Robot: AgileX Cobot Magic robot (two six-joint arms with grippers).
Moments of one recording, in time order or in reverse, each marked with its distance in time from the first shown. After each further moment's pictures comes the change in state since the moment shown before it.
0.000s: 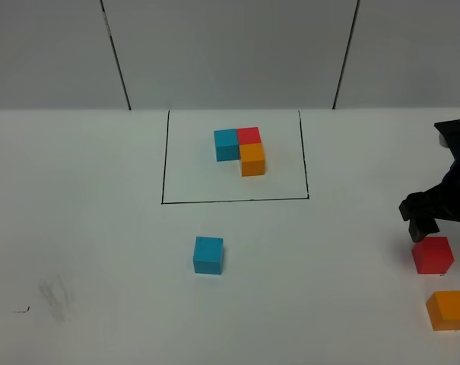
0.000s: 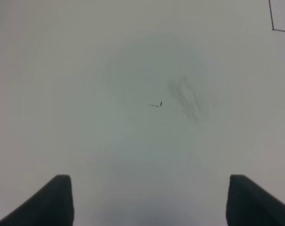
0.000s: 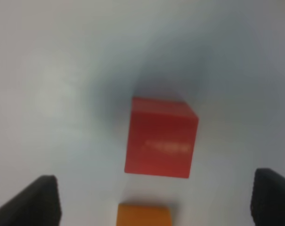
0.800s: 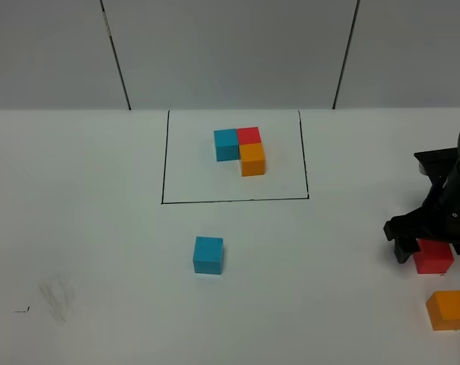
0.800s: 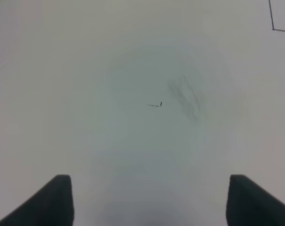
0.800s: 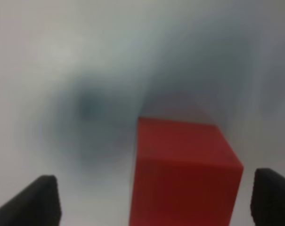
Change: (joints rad) left arm 0.000 0.000 0.000 0.000 0.000 0.000; right arm 0.000 0.169 0.001 0.018 -0.080 0.000
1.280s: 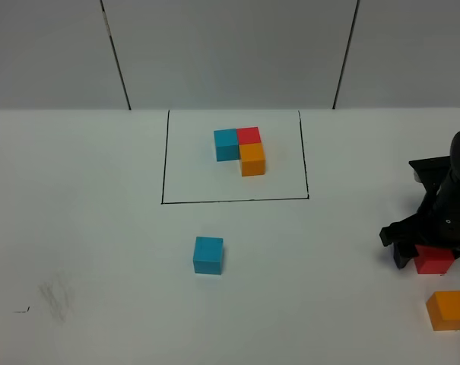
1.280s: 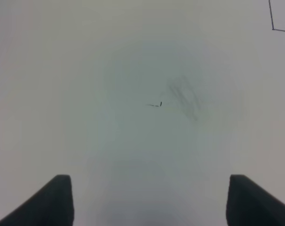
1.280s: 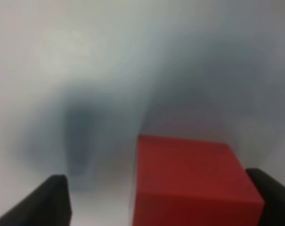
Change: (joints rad) left arm 0.000 0.000 0.000 0.000 0.000 0.000; right arm 0.000 0.045 0.000 0.000 -0.033 0.000
